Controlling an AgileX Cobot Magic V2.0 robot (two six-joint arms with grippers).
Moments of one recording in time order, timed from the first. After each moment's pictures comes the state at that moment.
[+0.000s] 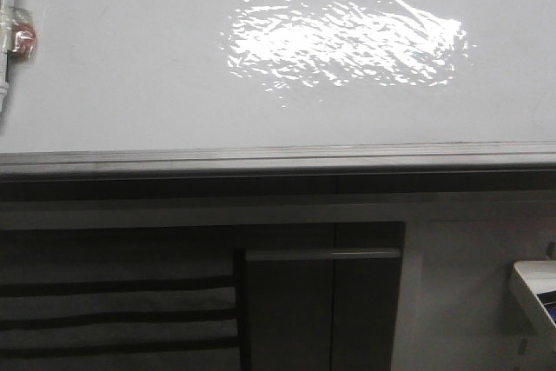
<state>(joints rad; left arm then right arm) -0.04 -0.01 -0.01 -0.02 0.02 0.02 0.08 -0.01 0.00 0.08 -0.04 0.00</state>
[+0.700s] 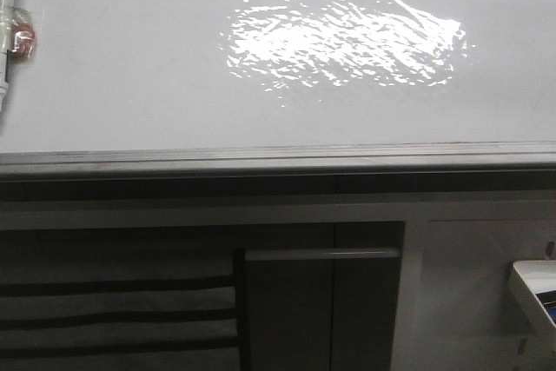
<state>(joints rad) -0.04 0.28 -0.52 -0.08 0.39 0.02 0.08 0.42 -0.51 0.01 0.34 0.00</state>
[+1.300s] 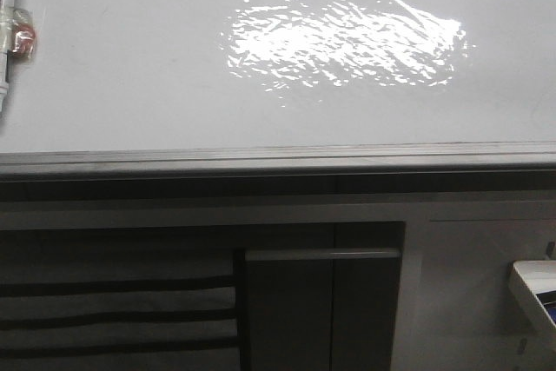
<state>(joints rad) -0.04 0.30 -0.52 -0.08 0.39 0.02 0.08 0.48 -0.51 0.01 0.34 0.00</state>
